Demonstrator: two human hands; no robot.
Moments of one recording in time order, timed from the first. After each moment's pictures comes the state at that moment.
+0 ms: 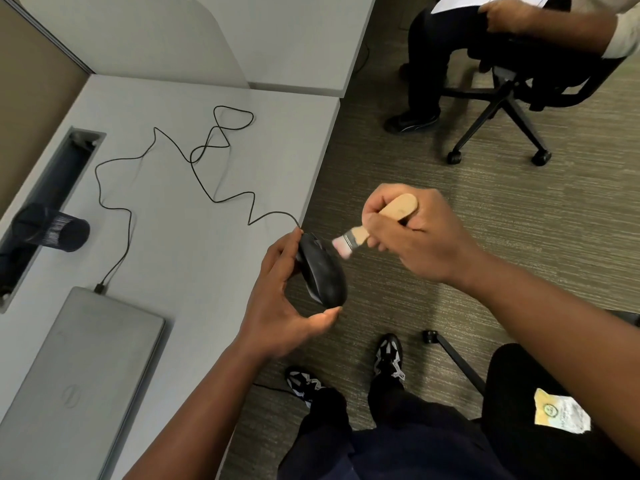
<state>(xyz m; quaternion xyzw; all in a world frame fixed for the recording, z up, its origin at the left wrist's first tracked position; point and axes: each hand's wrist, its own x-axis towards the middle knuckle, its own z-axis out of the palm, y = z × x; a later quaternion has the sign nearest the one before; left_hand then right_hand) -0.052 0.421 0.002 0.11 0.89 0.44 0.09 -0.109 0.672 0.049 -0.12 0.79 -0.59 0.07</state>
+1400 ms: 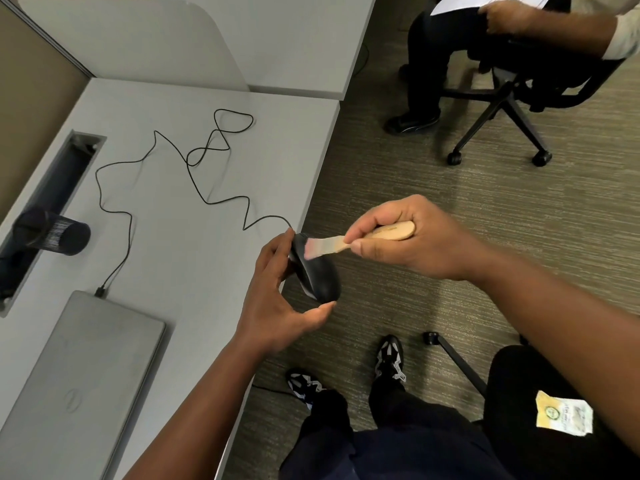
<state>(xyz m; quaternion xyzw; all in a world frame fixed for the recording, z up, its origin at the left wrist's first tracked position) -0.059 0.415 -0.002 0.07 0.90 0.42 0.10 -0.116 0.686 0.060 -0.16 0.74 -0.61 0.24</state>
